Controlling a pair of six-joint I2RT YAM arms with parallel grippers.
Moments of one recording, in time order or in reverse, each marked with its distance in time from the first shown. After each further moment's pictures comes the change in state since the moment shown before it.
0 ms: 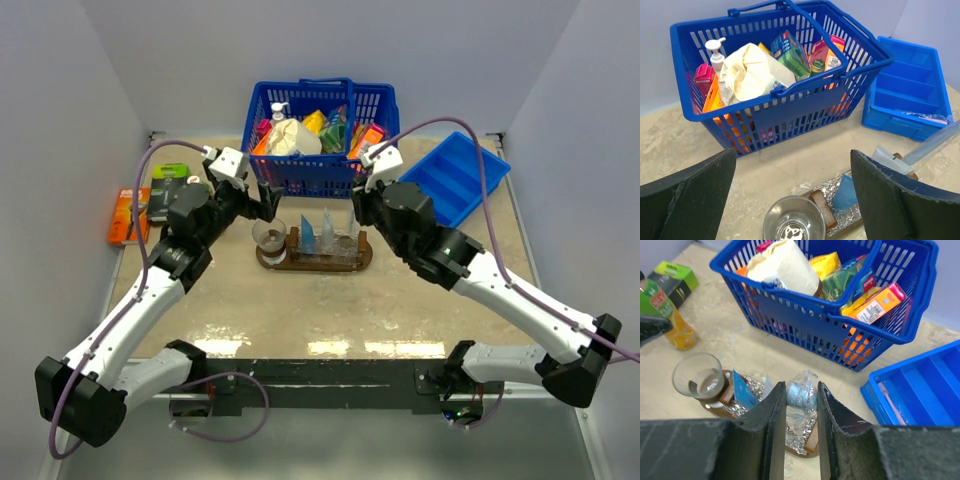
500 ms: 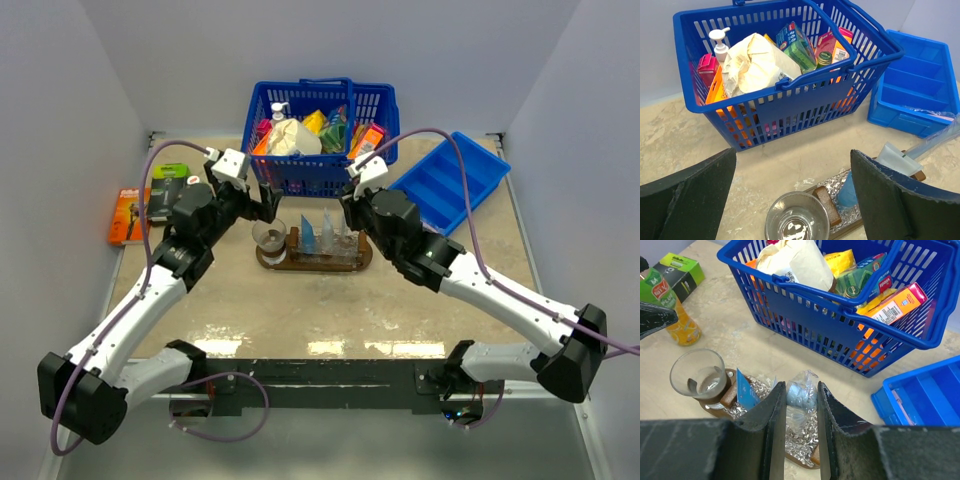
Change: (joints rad) left arm 0.000 0.013 -0.019 -0.006 -0.027 -0.008; right arm -0.006 0.038 -0.132 0.183 -0.050 -0.035
